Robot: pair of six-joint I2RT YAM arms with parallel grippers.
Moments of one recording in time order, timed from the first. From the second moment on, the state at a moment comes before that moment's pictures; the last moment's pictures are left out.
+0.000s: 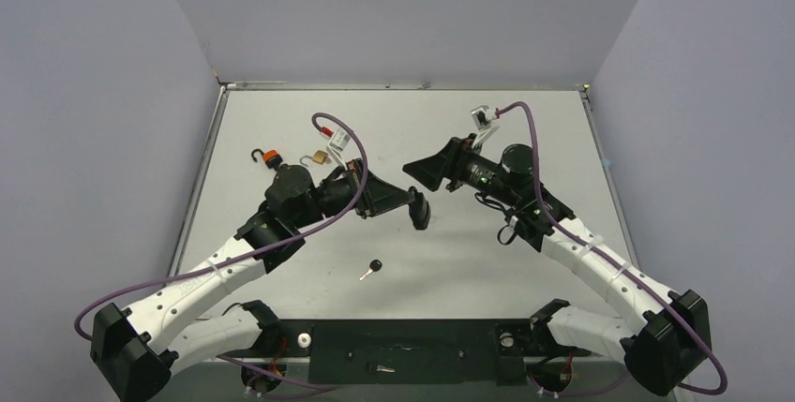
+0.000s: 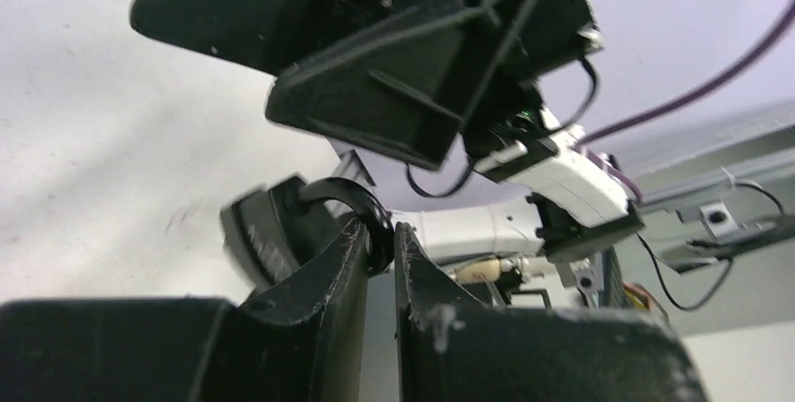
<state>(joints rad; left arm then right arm) -0.76 0.99 0.80 0.21 0.38 -1.07 0.59 1.12 0.87 0.17 -0.40 0.69</state>
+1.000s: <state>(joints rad) -0.62 1.07 1.07 0.80 0.73 -1.50 0.53 1.02 0.71 0.98 -0.83 1.11</state>
